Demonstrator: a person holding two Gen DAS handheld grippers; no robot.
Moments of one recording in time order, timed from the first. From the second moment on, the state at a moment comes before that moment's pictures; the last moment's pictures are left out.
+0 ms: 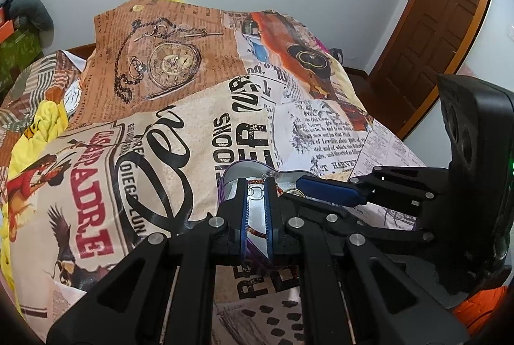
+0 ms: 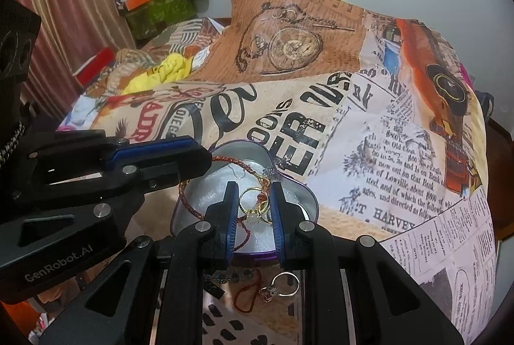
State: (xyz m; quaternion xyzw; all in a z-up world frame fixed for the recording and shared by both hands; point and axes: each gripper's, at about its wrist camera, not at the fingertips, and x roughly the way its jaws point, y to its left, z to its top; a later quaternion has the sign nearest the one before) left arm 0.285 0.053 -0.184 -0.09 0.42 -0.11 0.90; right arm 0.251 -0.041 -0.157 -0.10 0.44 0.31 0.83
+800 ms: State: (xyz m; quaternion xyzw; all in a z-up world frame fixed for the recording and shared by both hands) left arm 0.270 0.053 -0.162 -0.09 0.41 -0.10 0.90; right arm 0.244 -0.041 -0.151 -0.12 0.44 0.30 0.84
